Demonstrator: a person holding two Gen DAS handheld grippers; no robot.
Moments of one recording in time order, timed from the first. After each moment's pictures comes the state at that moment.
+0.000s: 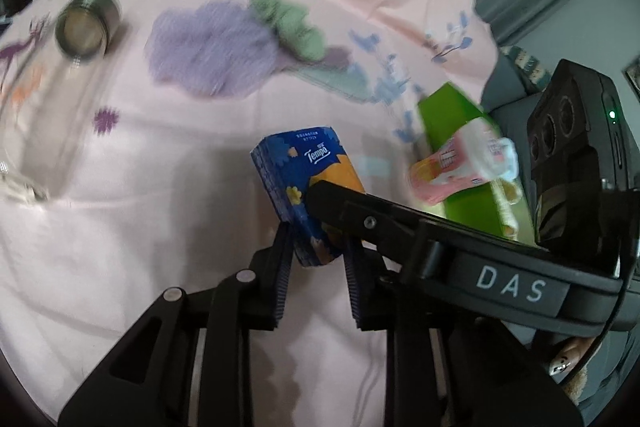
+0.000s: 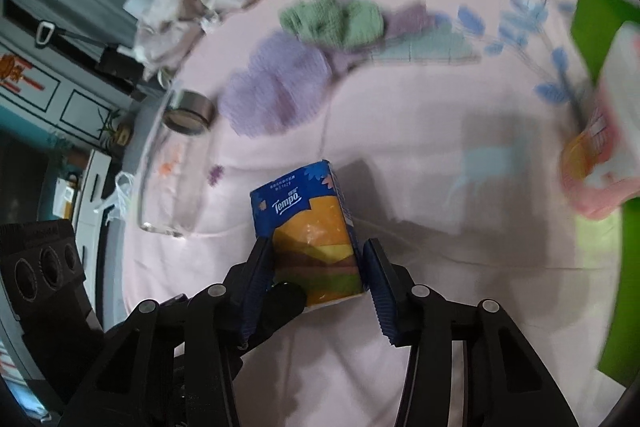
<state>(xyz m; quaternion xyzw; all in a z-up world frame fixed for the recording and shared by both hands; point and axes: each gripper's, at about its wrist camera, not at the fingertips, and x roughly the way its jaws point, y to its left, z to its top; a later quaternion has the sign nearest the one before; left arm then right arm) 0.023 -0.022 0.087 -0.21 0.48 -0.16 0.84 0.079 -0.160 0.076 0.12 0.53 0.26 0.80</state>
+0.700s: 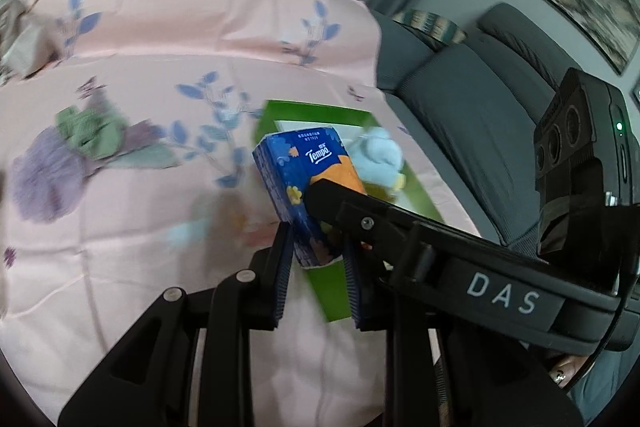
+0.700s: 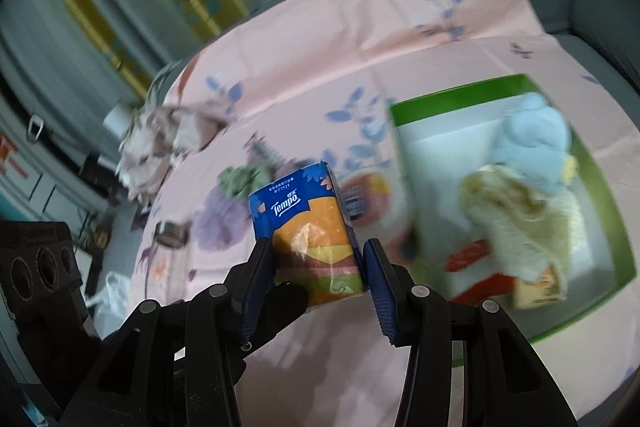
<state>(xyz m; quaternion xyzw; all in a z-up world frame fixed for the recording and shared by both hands) 0.032 -0.170 0.170 -0.11 0.42 -0.31 0.85 0.034 -0.313 0.161 0.20 0.40 0.13 0.88</state>
